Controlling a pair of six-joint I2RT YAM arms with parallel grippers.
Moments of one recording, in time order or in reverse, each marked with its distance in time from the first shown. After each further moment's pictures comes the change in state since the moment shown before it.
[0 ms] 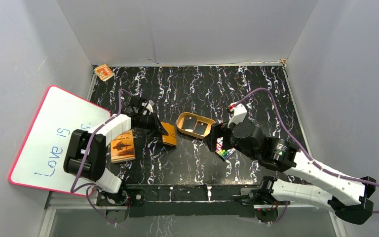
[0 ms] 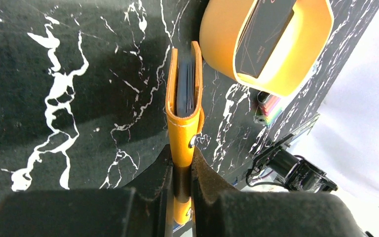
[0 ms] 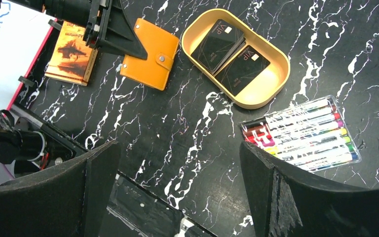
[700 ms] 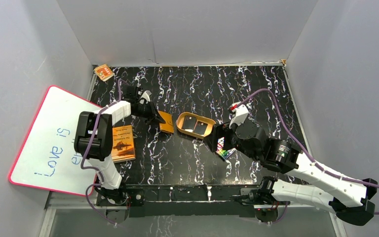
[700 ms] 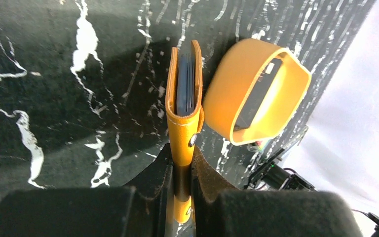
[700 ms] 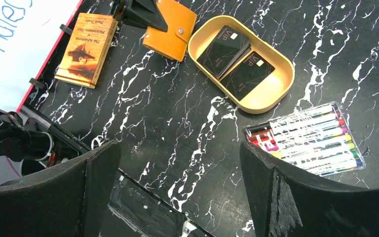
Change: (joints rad) left arm 0.124 0.242 0.204 0.031 0.103 0.093; right arm 0.000 -0.032 -0.016 0.029 -0.012 -0.014
